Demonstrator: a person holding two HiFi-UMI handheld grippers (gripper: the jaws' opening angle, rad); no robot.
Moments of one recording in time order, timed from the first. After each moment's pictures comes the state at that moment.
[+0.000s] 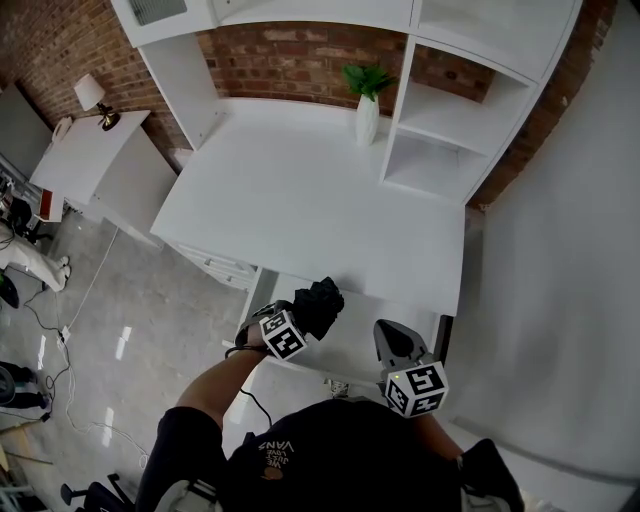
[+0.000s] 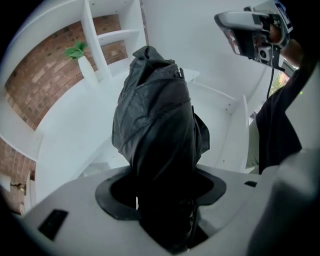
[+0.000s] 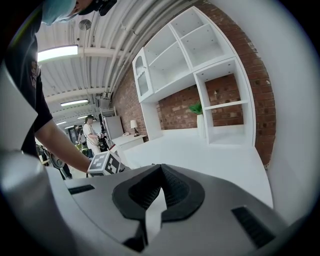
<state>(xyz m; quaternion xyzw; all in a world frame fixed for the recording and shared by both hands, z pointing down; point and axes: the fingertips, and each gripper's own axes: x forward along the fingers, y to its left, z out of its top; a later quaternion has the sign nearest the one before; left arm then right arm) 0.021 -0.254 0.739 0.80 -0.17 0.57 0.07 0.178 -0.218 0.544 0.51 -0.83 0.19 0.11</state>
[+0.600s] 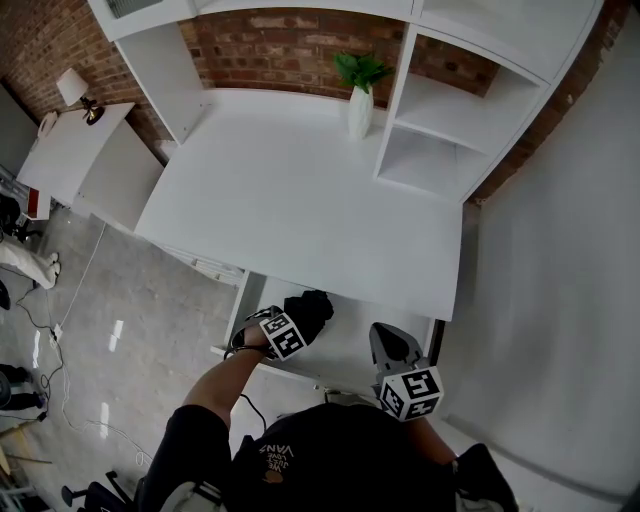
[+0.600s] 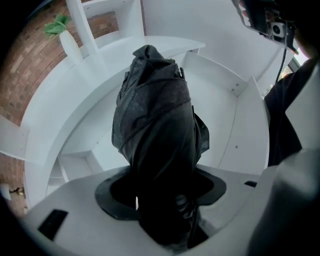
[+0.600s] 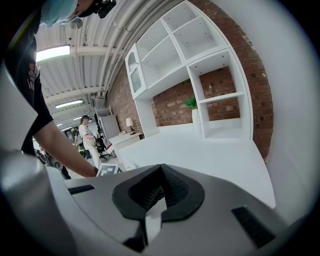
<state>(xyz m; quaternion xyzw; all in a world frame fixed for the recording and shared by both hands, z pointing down) 0.011 -0.259 0.807 0.75 -0.12 0.65 0.10 0.193 -0.242 0.564 0.52 -0.82 0.22 0.11</state>
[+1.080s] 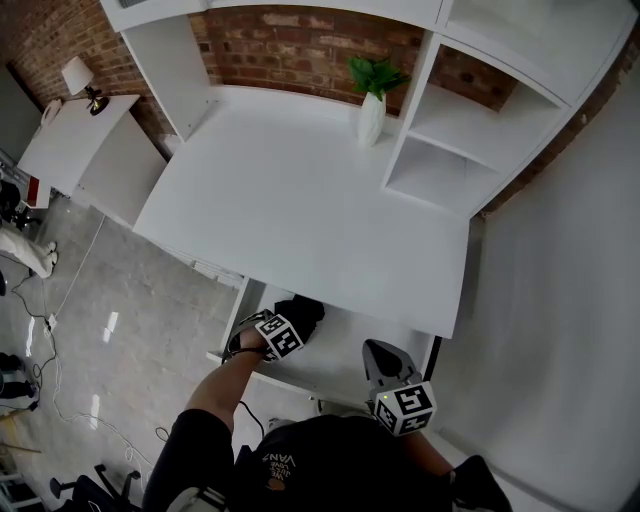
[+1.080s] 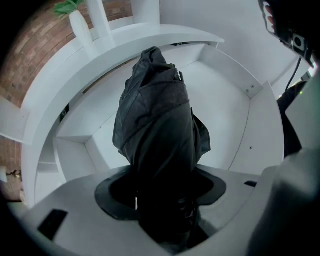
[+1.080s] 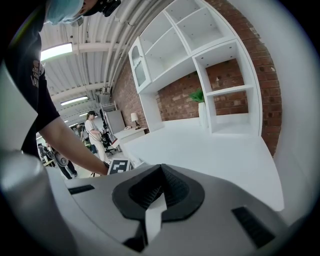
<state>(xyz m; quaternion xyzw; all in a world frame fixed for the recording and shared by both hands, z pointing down) -0.008 -0.278 0.833 0.72 -0.16 0.66 0.15 0.178 -0.247 0.584 0.49 -0.83 0.23 0.14</state>
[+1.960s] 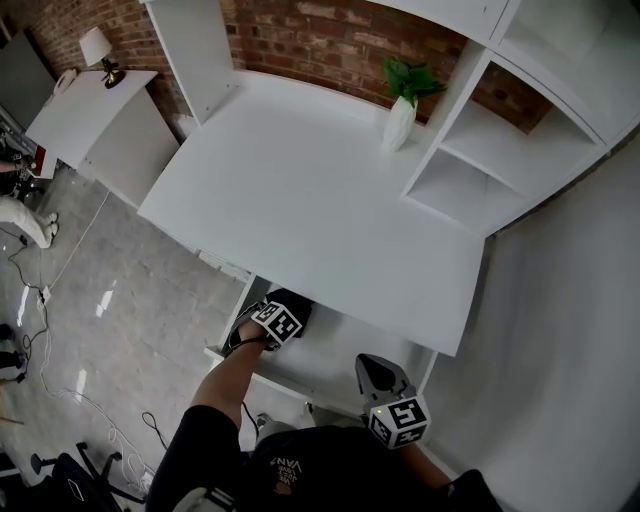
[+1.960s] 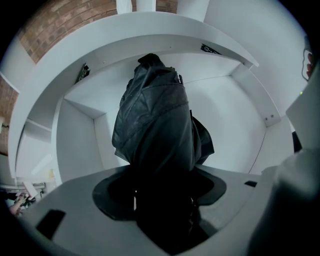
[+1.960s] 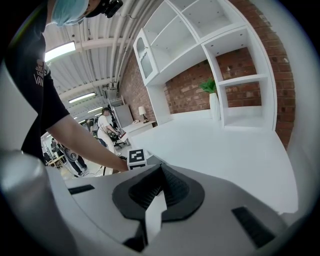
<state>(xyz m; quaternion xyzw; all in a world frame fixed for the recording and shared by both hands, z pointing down) -0.030 -0.313 0.858 0.69 -0.25 0.62 0.26 0.149 -0.249 0.602 0.43 -0.85 0.24 0.16</state>
